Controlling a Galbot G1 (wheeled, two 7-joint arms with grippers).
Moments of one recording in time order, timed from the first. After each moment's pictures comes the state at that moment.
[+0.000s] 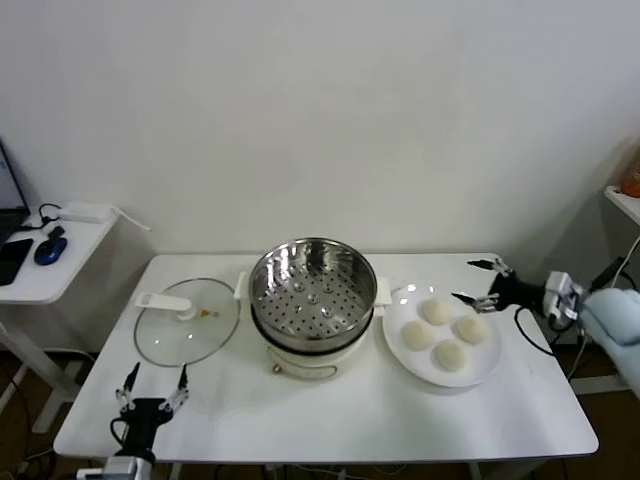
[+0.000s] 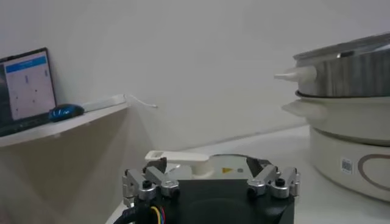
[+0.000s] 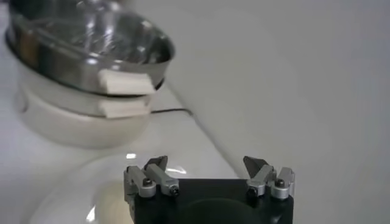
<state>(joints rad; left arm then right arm) 1.62 -1.43 -0.73 -1.83 0.00 -0.17 0.00 -0.32 0.58 -0.25 1.24 0.30 0.01 -0.92</state>
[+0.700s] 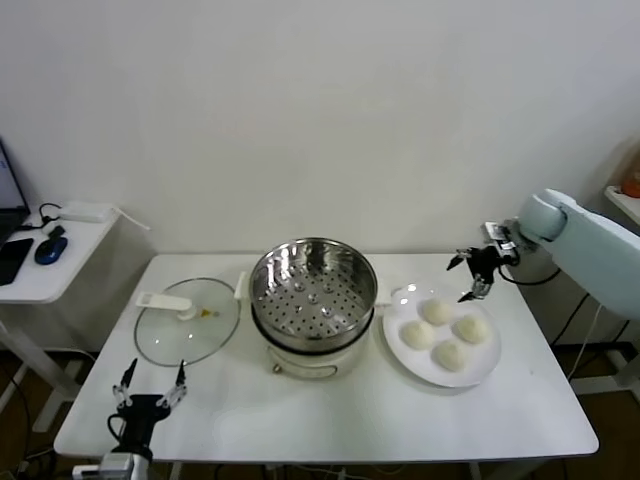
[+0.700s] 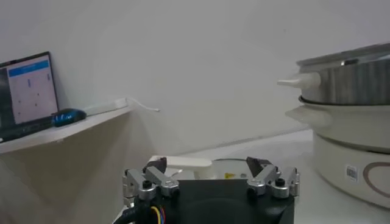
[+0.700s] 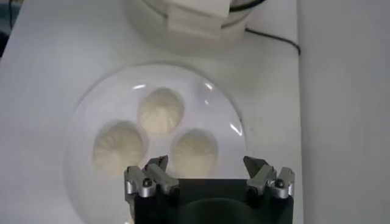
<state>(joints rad) 1.62 -1.42 -0.74 -1.85 -0.01 -0.15 0.00 0.29 0.82 -1.02 0.87 0.13 0.07 -1.18</state>
